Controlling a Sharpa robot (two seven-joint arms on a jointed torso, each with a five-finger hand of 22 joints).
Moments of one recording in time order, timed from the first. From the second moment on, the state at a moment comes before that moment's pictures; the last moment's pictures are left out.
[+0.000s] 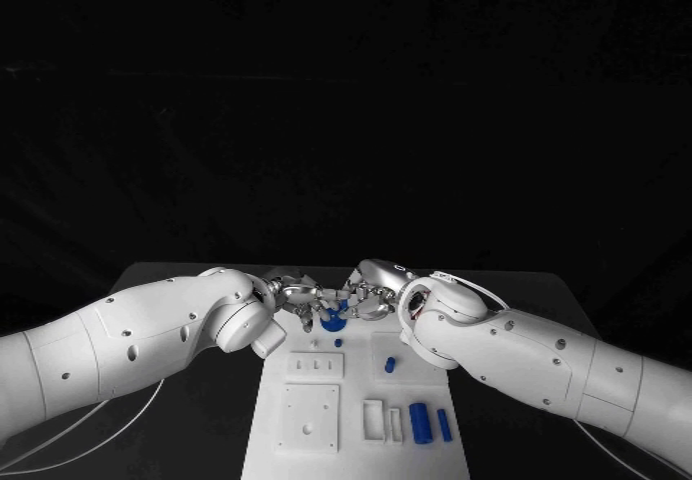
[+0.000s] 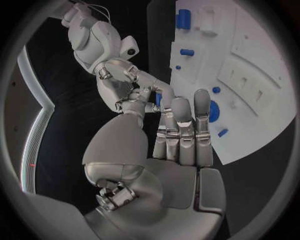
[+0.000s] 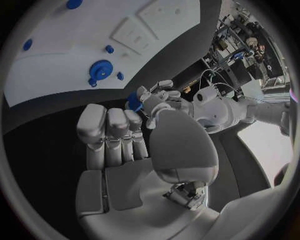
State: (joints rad) left arm 1.40 -0.60 -0.13 1.28 -0.48 -0.14 -0.25; left_hand 1.11 -0.09 0.06 0.10 0.17 1.18 0.02 0.07 0.76 1.47 -0.04 0.29 0.28 1.34 -0.10 1.03 0.53 0.03 1.07 -0.12 0.93 0.68; right arm 1.15 -0.52 0.16 1.32 -1.53 -0.24 -0.22; right_hand 1.29 -0.08 0.39 -0.10 0.07 1.20 0.07 0.06 0.07 1.30 -0.02 1.01 1.19 1.45 -0.09 1.02 1.09 0.08 1.47 -0.11 0.98 1.31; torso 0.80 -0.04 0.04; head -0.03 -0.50
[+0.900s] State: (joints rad) left arm 1.40 -0.59 -0.13 1.28 -0.55 -0.14 -0.28; left_hand 1.12 -0.09 0.05 0.09 0.16 1.17 0.02 0.07 0.77 1.47 -0.04 0.29 0.28 1.34 -0.10 1.03 0.51 0.03 1.07 -0.12 0.91 0.71; right arm 1.15 -0.51 0.15 1.33 -1.53 -0.22 -0.25; right_hand 1.29 -0.09 0.40 -0.11 0.07 1.20 0.07 0.06 0.07 1.30 -0.02 1.01 1.19 1.45 -0.09 1.02 1.09 0.08 1.47 -0.11 0.98 1.31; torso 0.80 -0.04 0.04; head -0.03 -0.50
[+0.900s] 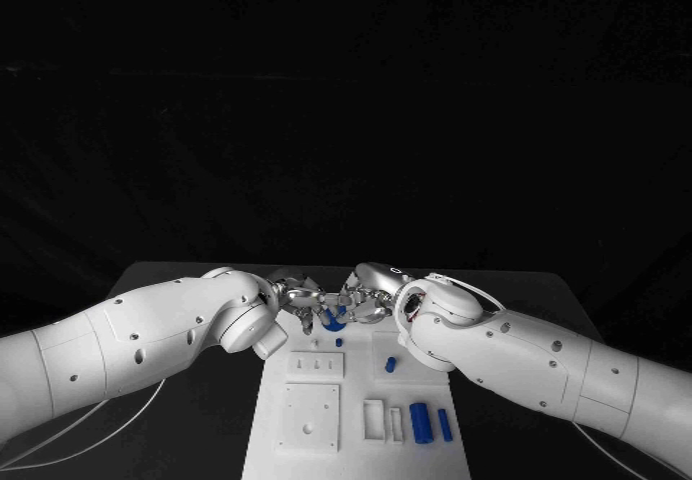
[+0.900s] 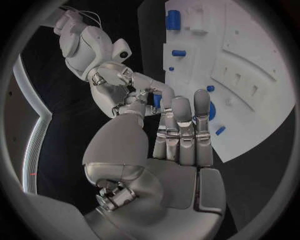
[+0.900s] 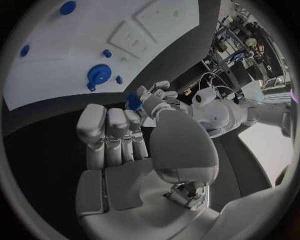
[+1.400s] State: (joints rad) left arm 1.40 -0.58 -0.14 1.26 -0.55 -0.14 -0.29; left_hand 1.12 -0.08 0.05 0.09 0.16 1.17 0.02 0.07 0.76 1.47 -0.04 0.29 0.28 1.34 -0.10 1.04 0.51 0.03 1.07 -0.12 0.90 0.72; right arm 1.15 -0.51 0.15 1.33 -1.53 -0.21 -0.25; right_hand 1.29 -0.09 0.40 -0.11 0.07 1.19 0.07 0.06 0.07 1.30 -0.02 1.01 1.19 1.45 -0.09 1.02 1.09 0.08 1.47 -0.11 0.98 1.31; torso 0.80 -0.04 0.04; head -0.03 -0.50
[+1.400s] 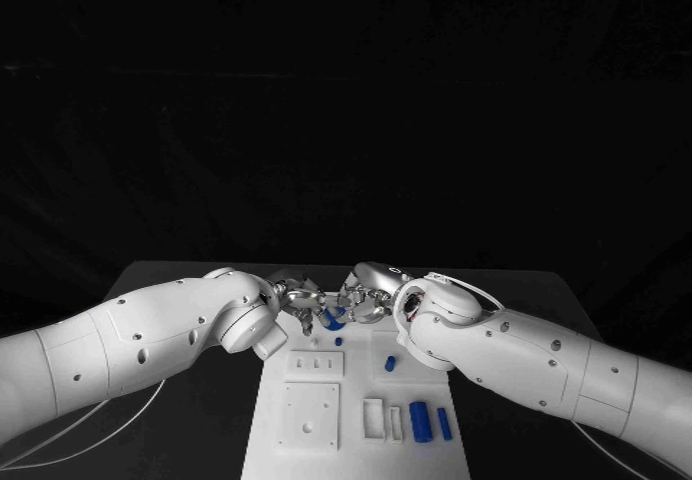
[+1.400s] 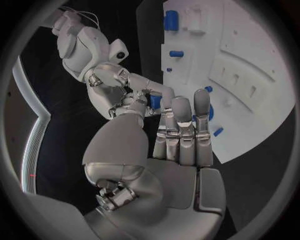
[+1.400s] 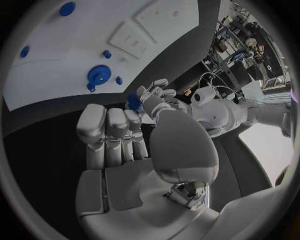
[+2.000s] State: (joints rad) left arm 1.39 -0.57 -0.15 1.25 -0.55 -0.13 -0.29; left_hand 1.13 -0.07 0.04 0.07 0.16 1.16 0.03 0.07 0.74 1.47 -0.04 0.29 0.27 1.34 -0.10 1.04 0.50 0.03 1.07 -0.12 0.87 0.74; right arm 1.15 -0.51 0.15 1.34 -1.54 -0.21 -0.25; right_hand 1.29 -0.09 0.40 -0.11 0.07 1.19 0.07 0.06 0.07 1.30 -0.02 1.01 1.19 1.45 -0.09 1.02 1.09 0.08 1.47 -0.11 0.98 1.31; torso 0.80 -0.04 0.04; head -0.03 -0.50
